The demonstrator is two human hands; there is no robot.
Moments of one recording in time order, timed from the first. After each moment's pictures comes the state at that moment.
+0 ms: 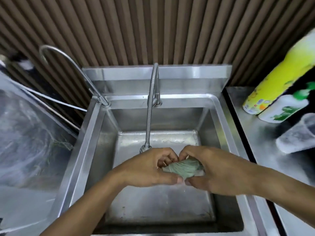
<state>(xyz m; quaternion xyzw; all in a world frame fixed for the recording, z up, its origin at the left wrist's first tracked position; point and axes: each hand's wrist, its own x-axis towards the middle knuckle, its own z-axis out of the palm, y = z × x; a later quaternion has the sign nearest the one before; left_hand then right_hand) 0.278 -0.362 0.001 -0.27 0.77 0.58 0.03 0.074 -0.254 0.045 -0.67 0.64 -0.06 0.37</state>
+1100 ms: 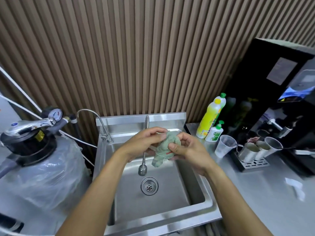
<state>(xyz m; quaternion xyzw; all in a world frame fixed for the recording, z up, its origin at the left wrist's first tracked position) 0.343 -0.348 0.222 -0.19 0.68 0.70 -0.11 0.199 -0.200 0.223 -0.36 0.61 -0.58 0.40</state>
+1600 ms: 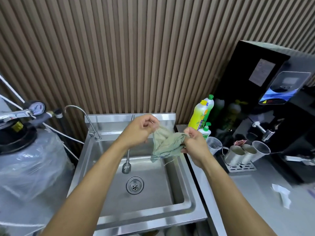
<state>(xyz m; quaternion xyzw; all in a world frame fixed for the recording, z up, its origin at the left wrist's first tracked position) 0.264 -0.303 0.232 -0.25 0.78 0.52 -0.25 0.105 -0.157 0.223 -0.31 0.70 -0.56 0.31</state>
